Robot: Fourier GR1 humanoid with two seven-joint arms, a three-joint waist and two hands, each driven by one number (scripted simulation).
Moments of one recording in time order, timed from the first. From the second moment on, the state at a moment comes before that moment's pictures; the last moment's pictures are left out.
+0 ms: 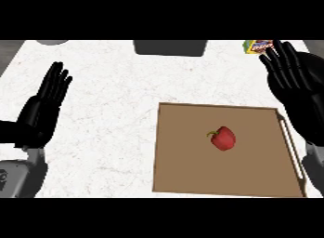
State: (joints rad) left arm -0.21 0.32 -0.06 -1.54 0.23 0.11 -0.02; right arm -0.31 -0.50 0.20 -1.68 -0.42 -0.04 -0.19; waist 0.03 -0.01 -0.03
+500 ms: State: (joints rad) left arm -0.29 0.28 -0.07 -1.55 0.23 0.14 -0.01; right arm -0.64 -0.65 0.35 -1.66 -0.34 0.45 -0.30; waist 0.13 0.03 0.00
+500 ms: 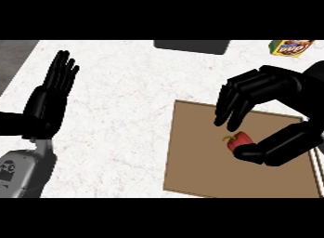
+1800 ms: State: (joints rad) left arm -0.31 0.28 -0.02 -1.52 0.23 0.18 0.03; right arm -0.88 -0.90 0.79 -1.45 0.49 0.29 -0.96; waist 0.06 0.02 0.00
